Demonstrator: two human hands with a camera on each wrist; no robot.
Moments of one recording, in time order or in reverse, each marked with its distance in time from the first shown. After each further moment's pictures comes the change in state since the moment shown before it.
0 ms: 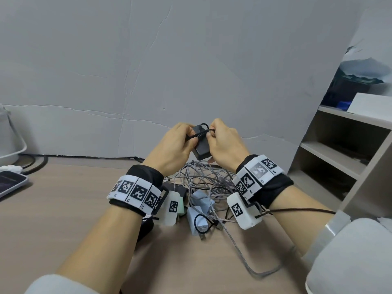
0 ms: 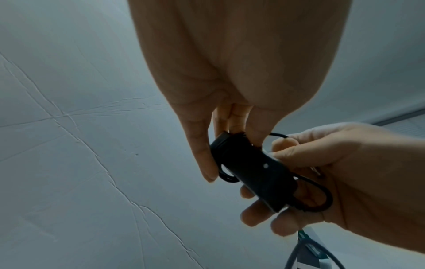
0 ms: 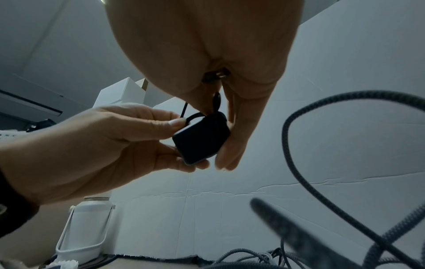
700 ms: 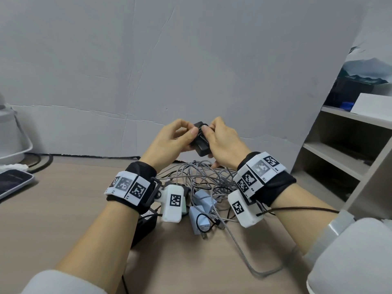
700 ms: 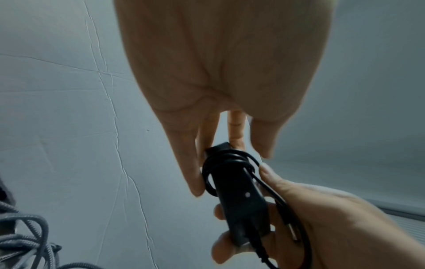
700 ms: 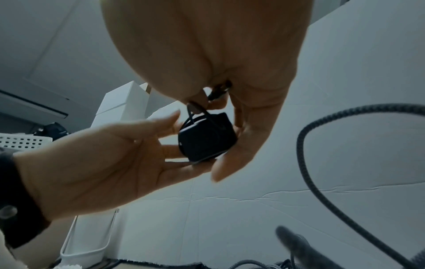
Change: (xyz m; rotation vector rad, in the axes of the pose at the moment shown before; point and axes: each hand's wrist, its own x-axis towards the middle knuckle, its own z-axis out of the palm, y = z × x) left_hand -0.002 0.003 -0.012 -0.582 -0.016 -0.205; right_hand -0.002 -0.014 -0.004 0.161 -0.089 0.112
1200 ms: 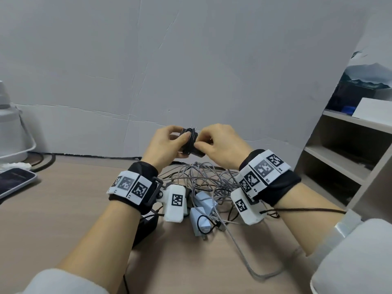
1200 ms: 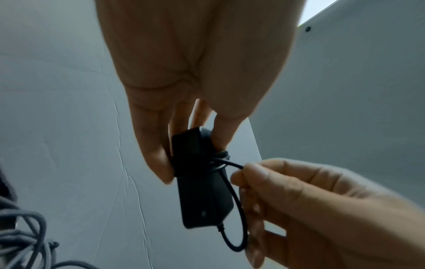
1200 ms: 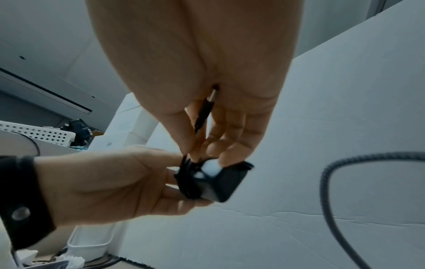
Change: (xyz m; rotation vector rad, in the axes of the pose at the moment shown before) left_hand 0.006 -0.011 -0.007 -0.005 0.180 -0.135; right_hand 0.003 -0.007 -0.006 -0.327 -0.101 -0.241
